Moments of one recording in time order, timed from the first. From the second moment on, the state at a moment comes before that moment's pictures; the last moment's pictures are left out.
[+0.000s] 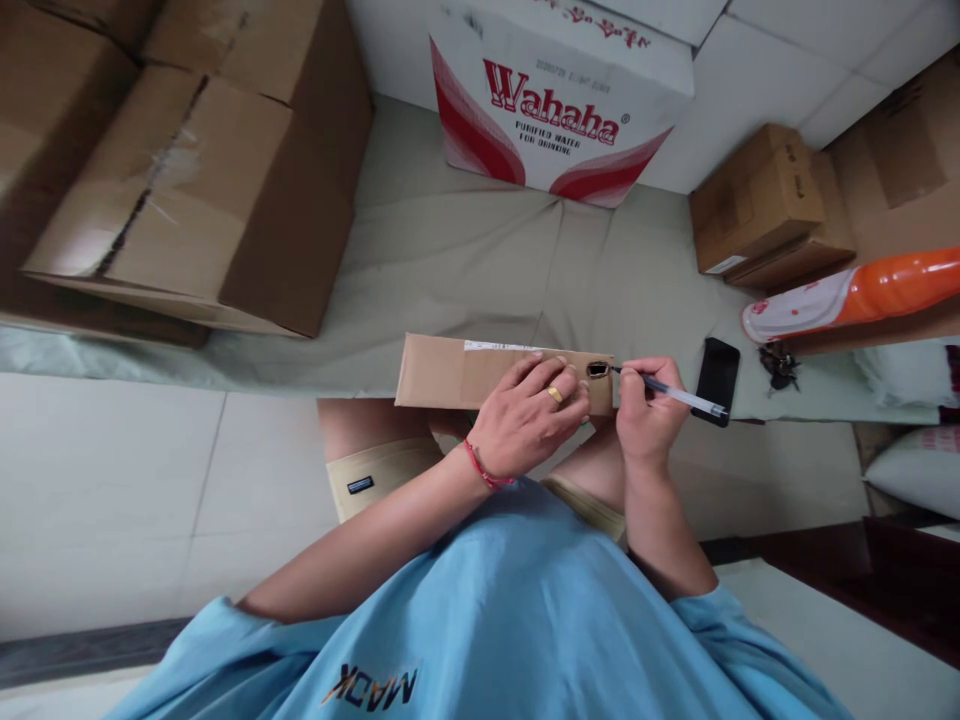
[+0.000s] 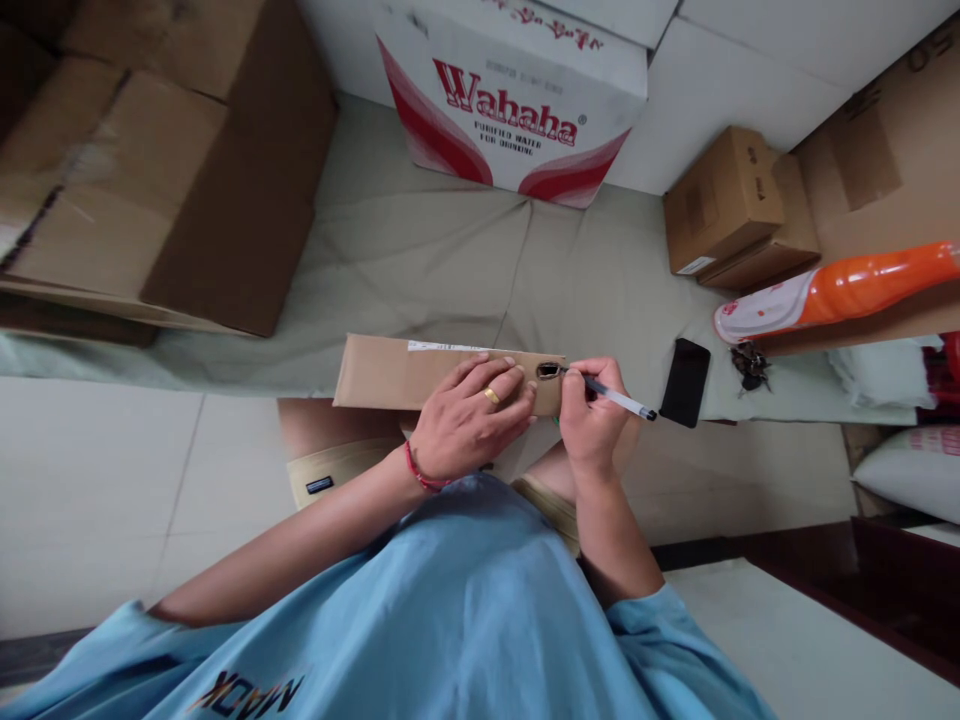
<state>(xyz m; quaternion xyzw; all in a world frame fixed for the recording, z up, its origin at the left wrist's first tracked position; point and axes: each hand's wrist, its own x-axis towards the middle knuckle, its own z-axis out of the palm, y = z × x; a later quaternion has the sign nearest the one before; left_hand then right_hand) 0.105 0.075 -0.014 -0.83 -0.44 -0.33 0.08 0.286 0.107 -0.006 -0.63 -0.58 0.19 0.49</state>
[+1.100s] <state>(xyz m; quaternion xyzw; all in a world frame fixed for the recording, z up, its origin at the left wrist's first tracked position) 0.103 0.073 -0.017 -0.84 -0.44 -0.31 0.04 0.288 0.103 -0.003 -0.59 -0.62 0.27 0.44</state>
